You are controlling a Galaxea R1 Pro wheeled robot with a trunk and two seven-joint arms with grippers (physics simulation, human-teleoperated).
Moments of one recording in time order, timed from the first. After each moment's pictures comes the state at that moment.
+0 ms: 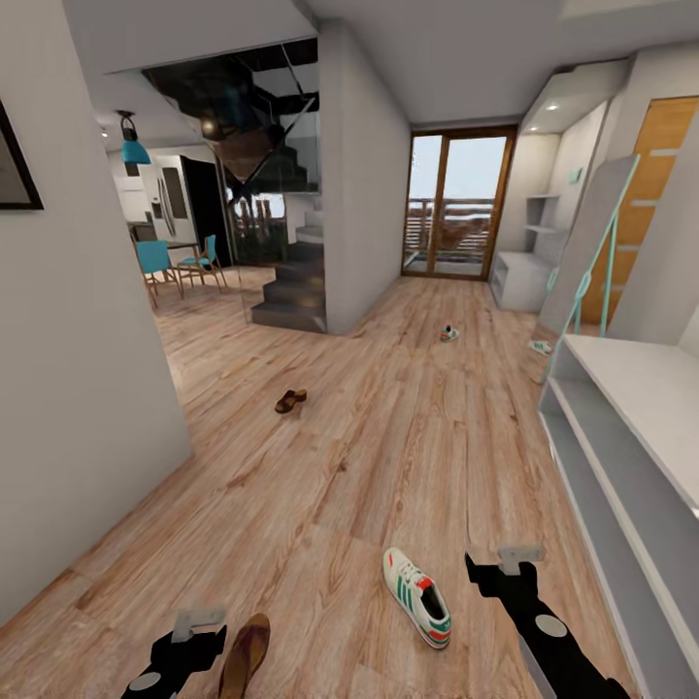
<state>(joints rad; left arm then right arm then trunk) -0.41 0.07 0.09 -0.34 0.00 -0.12 0.00 -0.34 -0.10 0.00 -0.77 0.00 -0.05 0.00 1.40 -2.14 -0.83</state>
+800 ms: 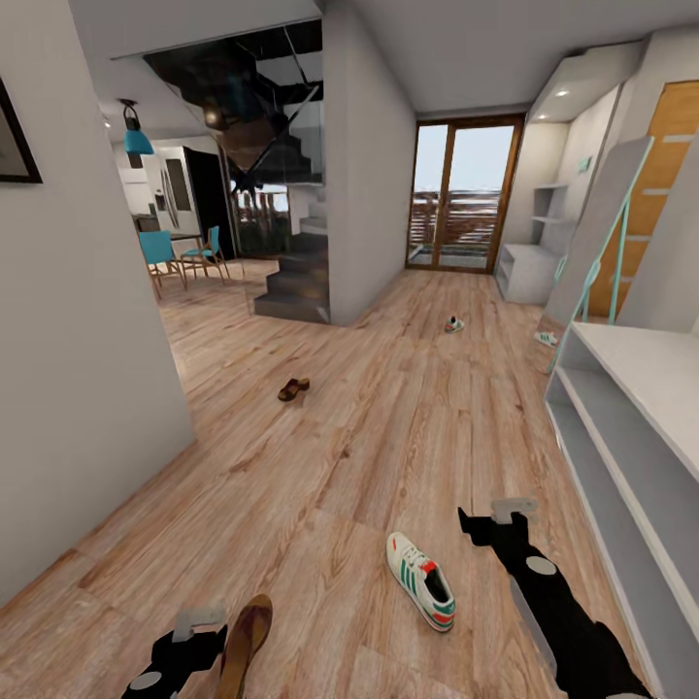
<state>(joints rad) -0.41 0.07 0.09 -0.34 -0.01 -0.12 -0.01 -0.40 -0.09 0.00 -0.99 0.00 0.17 0.00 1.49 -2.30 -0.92</state>
